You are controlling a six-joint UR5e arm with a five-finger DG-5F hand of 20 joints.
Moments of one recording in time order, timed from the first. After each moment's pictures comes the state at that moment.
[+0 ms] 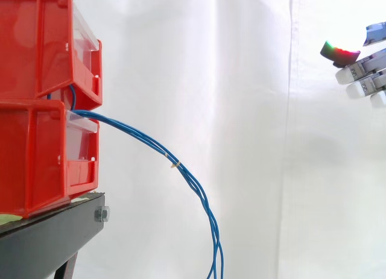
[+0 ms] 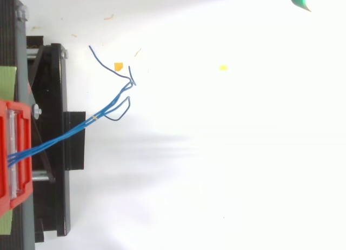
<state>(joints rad) 0.03 -1.70 -1.56 -3.17 -1.32 -0.12</state>
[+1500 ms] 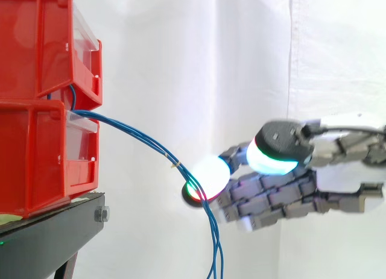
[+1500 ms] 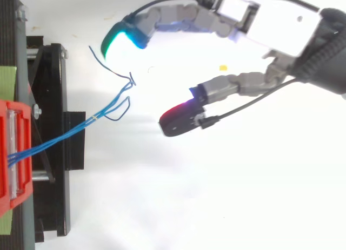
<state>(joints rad) 0.11 -2.18 -1.43 -2.65 -1.16 -0.46</state>
